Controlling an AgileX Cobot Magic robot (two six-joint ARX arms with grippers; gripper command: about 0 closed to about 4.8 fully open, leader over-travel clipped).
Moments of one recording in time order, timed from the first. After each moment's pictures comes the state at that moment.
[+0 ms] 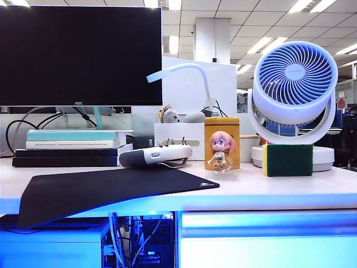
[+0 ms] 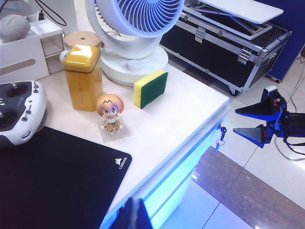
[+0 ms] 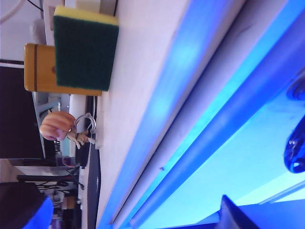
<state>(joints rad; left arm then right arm) -0.63 0.89 0.92 -0.34 0.22 0.01 -0.66 1.94 0.25 1.21 -1.07 0.92</state>
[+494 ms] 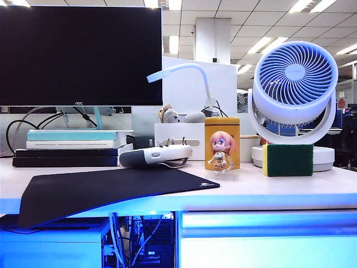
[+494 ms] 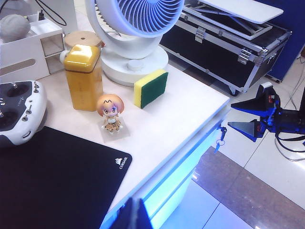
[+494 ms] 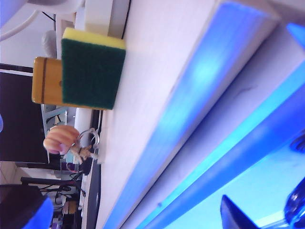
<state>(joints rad) -0.63 0.89 0.92 -0.34 0.22 0.01 -0.65 2.09 0.33 1.40 -1.07 1.00</state>
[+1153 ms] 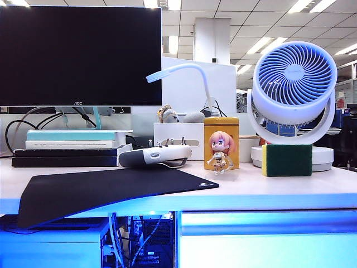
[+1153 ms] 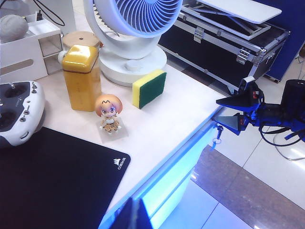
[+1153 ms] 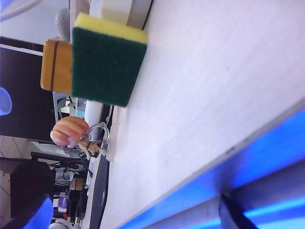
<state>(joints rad) -0.63 0.89 0.92 -0.34 0.22 0.01 -0.54 2.16 0.46 1.42 -1.08 1.03</state>
